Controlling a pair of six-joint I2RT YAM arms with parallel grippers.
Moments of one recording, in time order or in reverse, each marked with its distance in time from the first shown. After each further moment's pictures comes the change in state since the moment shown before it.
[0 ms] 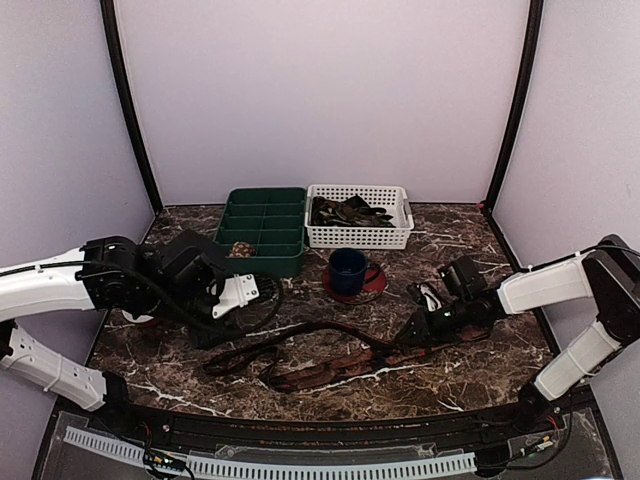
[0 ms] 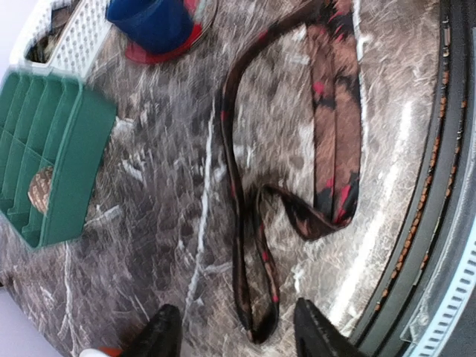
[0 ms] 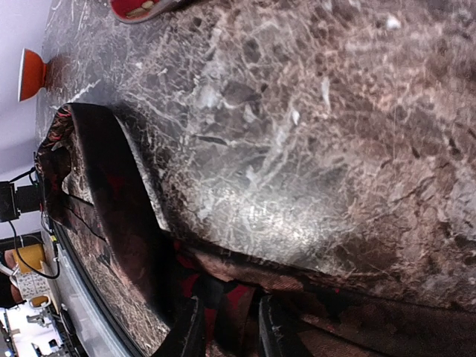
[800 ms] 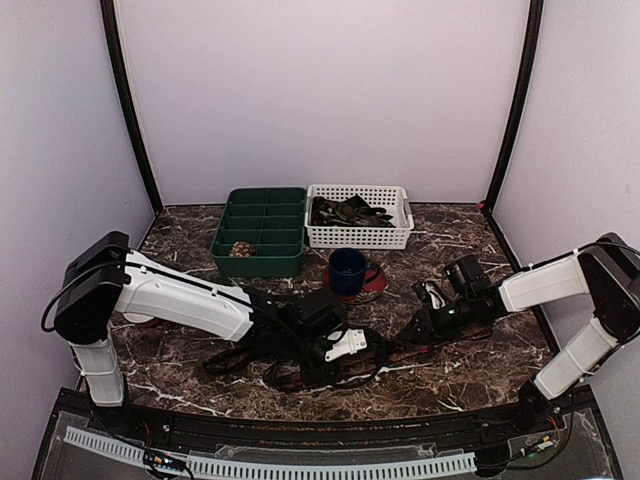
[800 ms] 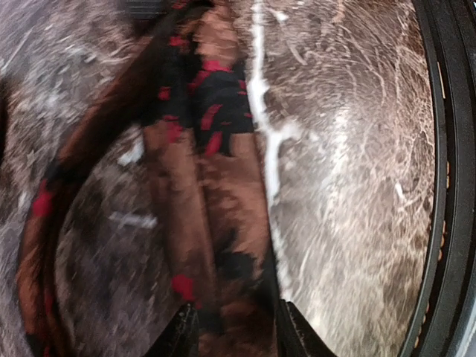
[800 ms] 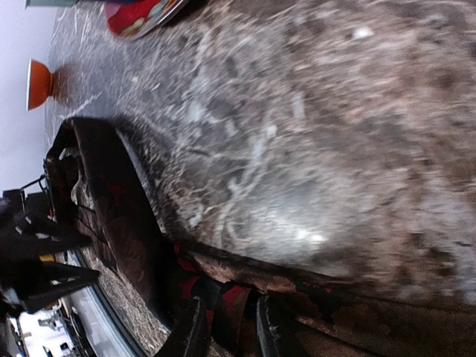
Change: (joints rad) left arm -0.061 0.683 0.101 0.591 0.282 0.022; right arm -0.049 0.032 -0.011 0.022 -0.031 -0.011
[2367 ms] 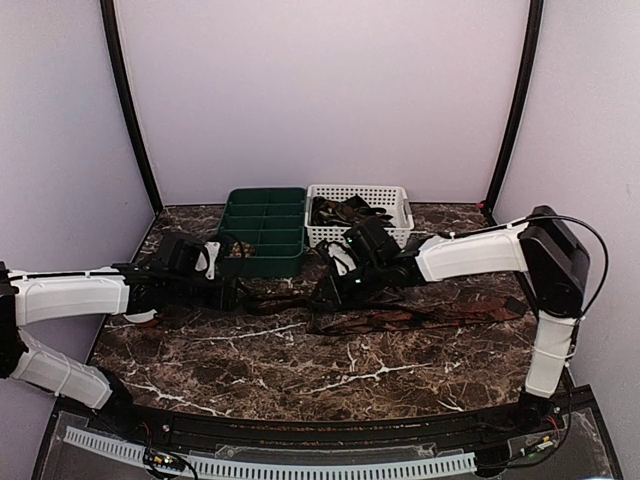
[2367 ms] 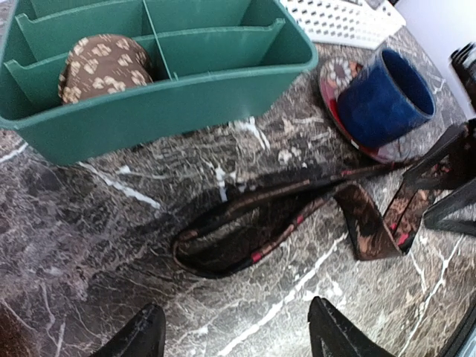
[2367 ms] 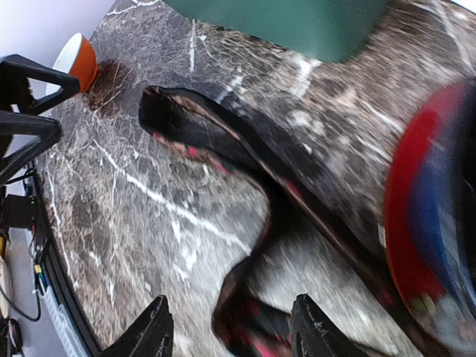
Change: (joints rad) left arm 0.583 -0.589 -0.505 0.200 -0.013 -0.558; right arm 0.359 0.331 0.639 -0.069 0.261 -0.060
